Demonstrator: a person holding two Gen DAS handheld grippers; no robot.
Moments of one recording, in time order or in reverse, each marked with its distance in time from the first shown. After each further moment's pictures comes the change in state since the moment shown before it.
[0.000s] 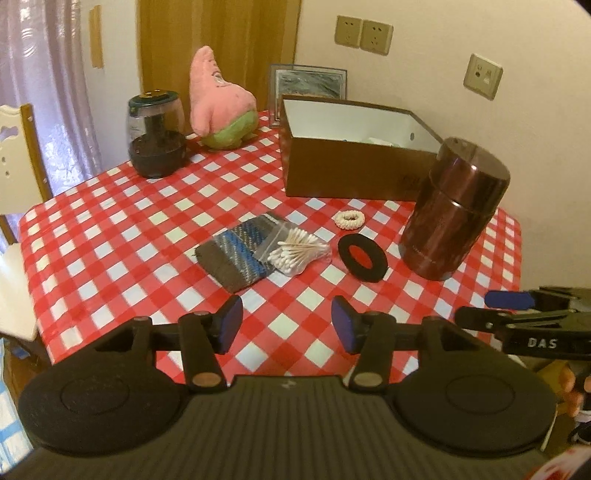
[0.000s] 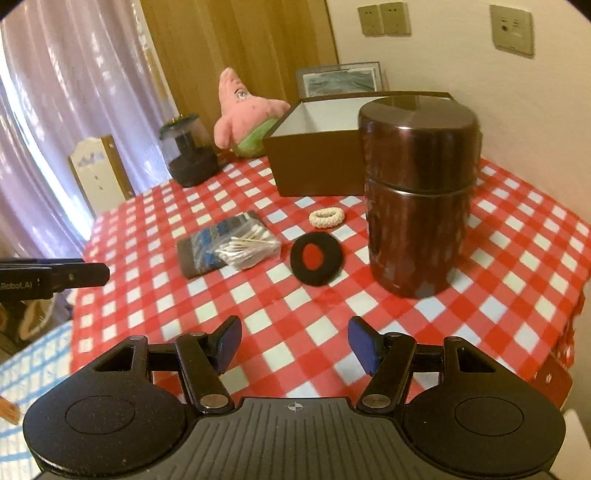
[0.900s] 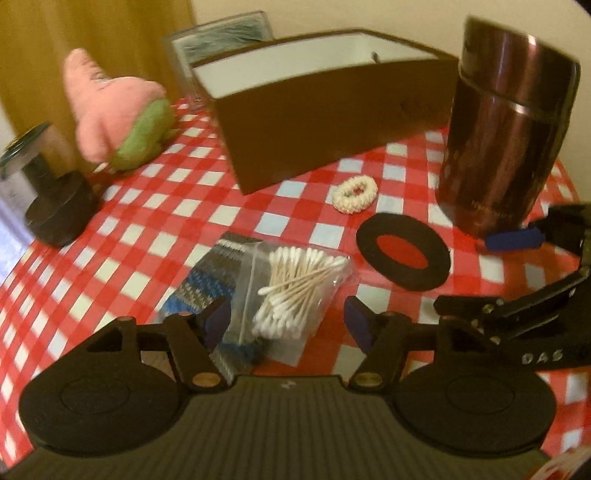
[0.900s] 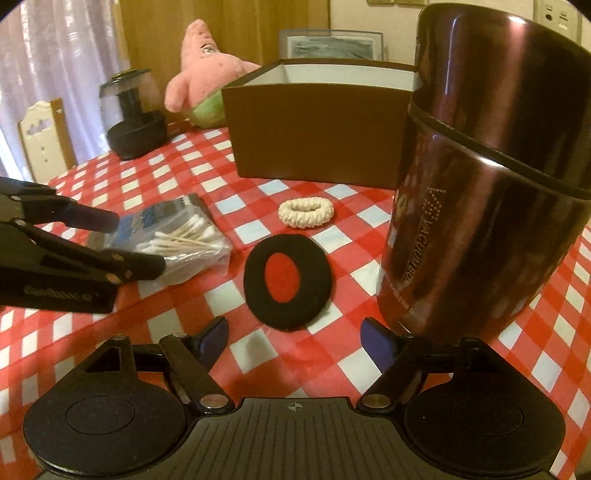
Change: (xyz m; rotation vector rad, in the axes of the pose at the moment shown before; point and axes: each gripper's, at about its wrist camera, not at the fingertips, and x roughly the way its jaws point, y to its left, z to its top) left arm 0.188 -0.014 0.035 0.376 0.072 -0.045; right arm 0.142 -0.006 0.016 -0.054 0.021 -0.159
